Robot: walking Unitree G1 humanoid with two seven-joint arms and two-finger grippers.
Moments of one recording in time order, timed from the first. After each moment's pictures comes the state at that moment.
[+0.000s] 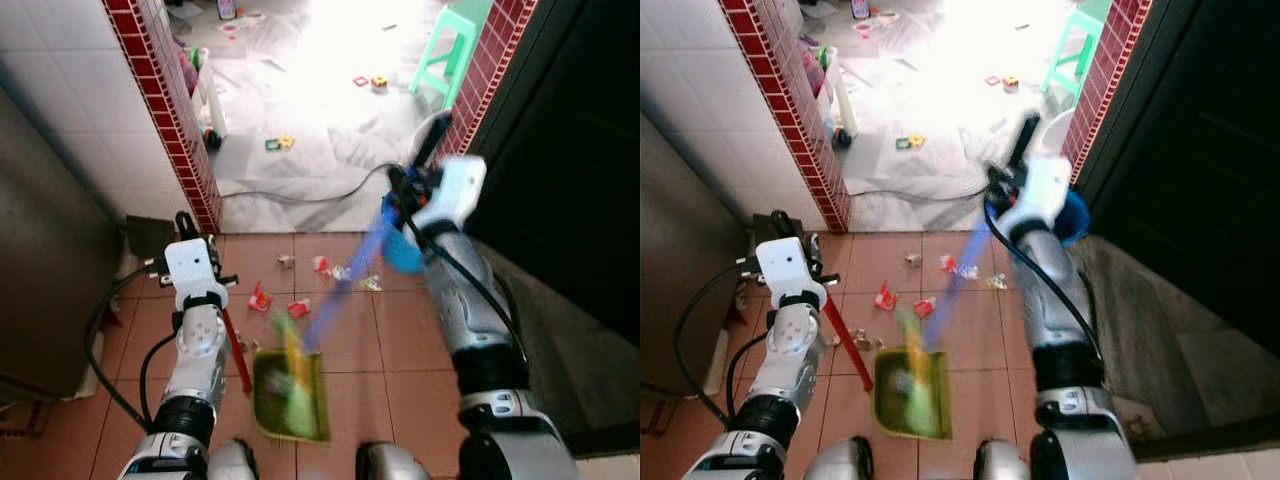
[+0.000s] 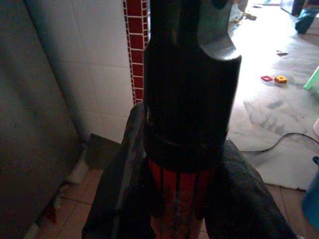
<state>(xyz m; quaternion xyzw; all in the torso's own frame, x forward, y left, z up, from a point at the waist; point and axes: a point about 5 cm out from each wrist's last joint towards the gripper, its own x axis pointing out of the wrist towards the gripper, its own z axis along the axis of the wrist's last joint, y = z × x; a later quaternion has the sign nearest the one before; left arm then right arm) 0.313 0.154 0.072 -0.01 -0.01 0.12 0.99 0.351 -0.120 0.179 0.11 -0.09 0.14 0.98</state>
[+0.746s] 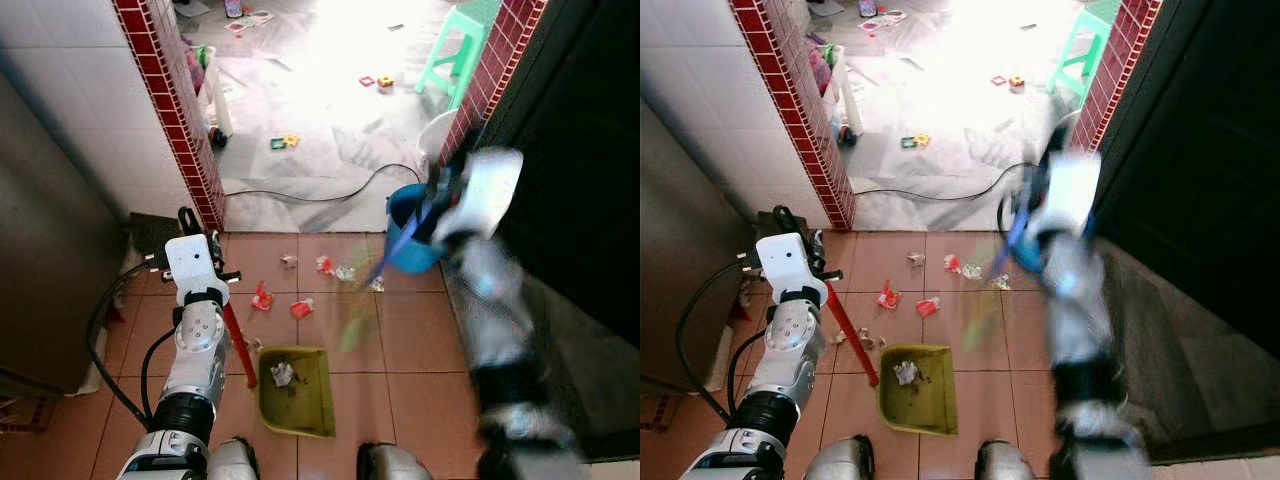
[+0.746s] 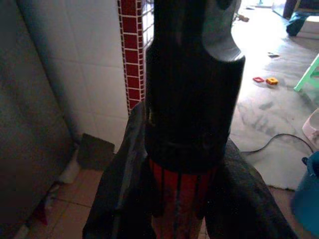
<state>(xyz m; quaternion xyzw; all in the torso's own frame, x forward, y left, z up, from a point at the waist) 0.317 0.155 0.078 -0.03 -0.01 0.11 0.99 0.336 -0.147 0.154 0.03 -0.10 0.04 0.99</state>
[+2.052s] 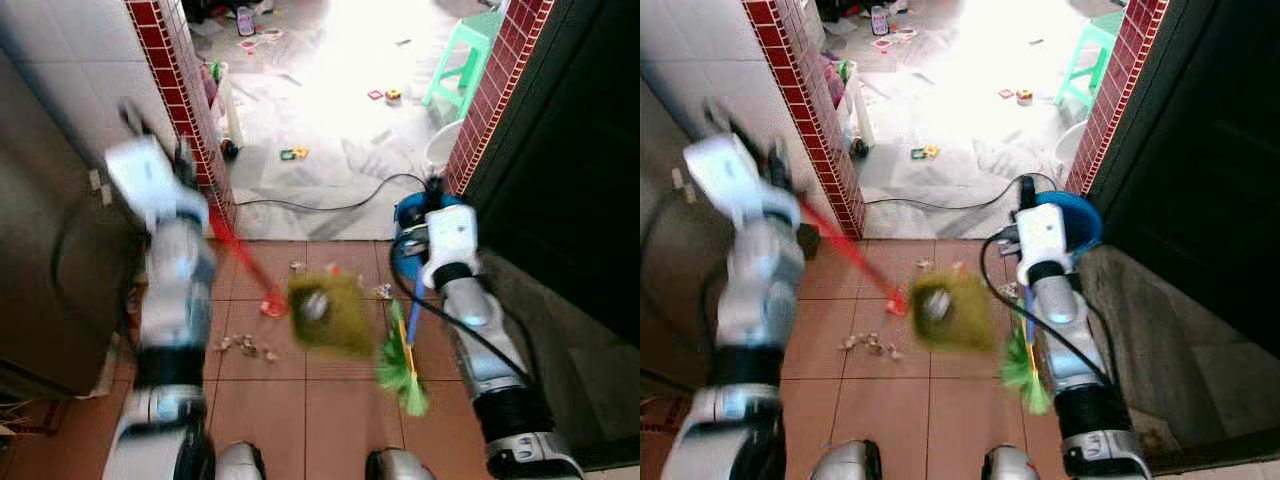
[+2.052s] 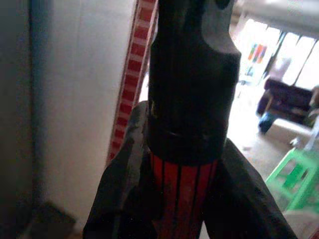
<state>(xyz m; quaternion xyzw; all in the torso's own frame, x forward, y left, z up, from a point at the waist) 0.350 0.165 0.208 -0.14 -0.16 0.11 0.97 0.325 -0.150 0.119 -0.11 -0.02 0.04 0.99</state>
